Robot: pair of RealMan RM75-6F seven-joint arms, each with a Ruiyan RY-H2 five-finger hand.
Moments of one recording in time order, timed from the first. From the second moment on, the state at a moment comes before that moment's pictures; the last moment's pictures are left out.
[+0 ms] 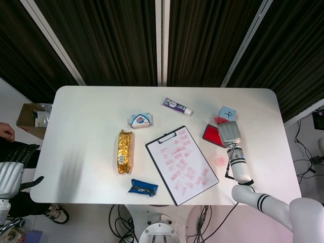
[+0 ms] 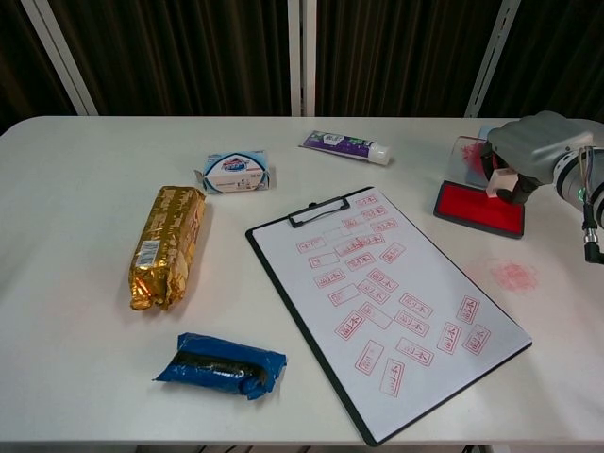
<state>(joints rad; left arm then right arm) -0.06 -1.13 0.00 -1.48 1.58 1.53 -0.10 0.66 -1.77 0.25 -1.01 -0.99 0.93 -0.73</state>
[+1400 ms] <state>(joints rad) -0.05 -1.13 0.00 -1.48 1.57 1.54 -0.10 0.68 -1.84 0.21 -0.87 -1.01 0.91 -0.63</state>
